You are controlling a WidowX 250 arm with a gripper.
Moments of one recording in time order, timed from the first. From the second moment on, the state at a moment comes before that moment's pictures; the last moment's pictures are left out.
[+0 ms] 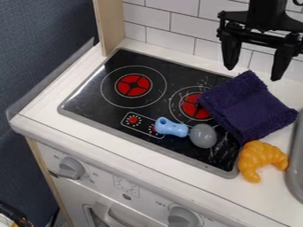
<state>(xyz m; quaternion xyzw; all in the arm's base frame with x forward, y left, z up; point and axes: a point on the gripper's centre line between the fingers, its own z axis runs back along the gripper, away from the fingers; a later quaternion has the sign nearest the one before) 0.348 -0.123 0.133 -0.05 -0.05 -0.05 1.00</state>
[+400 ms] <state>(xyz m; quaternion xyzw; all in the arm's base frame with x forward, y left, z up) 0.355 -0.115 0.098 -0.04 -0.01 -0.02 1.00</state>
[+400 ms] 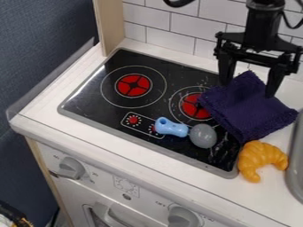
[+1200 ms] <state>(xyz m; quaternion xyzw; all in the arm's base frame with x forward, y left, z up) 0.369 -0.109 0.052 0.00 0.03 0.00 1.00</state>
